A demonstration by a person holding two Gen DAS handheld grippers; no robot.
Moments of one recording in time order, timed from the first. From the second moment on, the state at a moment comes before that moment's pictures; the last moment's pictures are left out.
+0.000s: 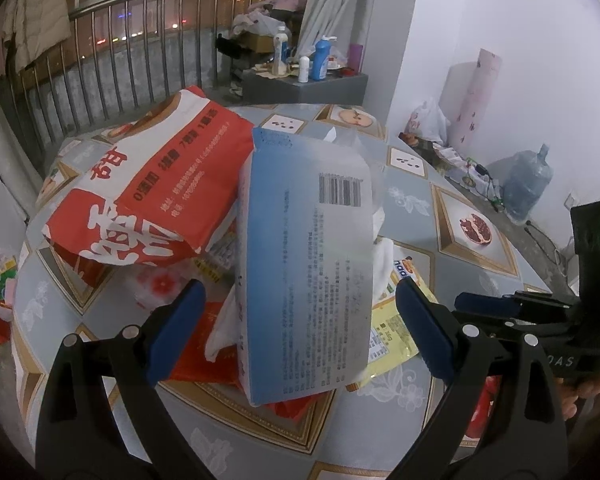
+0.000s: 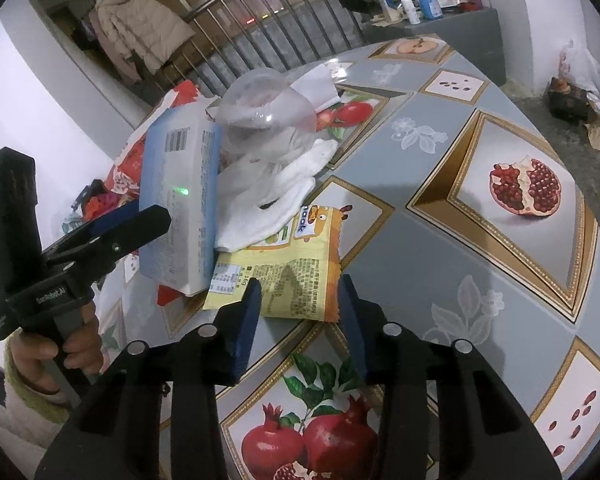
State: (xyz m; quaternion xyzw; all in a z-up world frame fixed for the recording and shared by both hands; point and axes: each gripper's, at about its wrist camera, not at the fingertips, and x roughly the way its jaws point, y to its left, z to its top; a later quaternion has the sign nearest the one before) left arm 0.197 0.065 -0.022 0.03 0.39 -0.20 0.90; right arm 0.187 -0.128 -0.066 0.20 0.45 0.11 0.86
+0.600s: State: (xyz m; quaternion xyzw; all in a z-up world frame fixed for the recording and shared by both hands) left arm 0.211 0.062 -0.033 0.02 0.40 -0.19 0.90; right arm 0.192 -0.129 -0.072 0.21 0.46 0.12 0.86
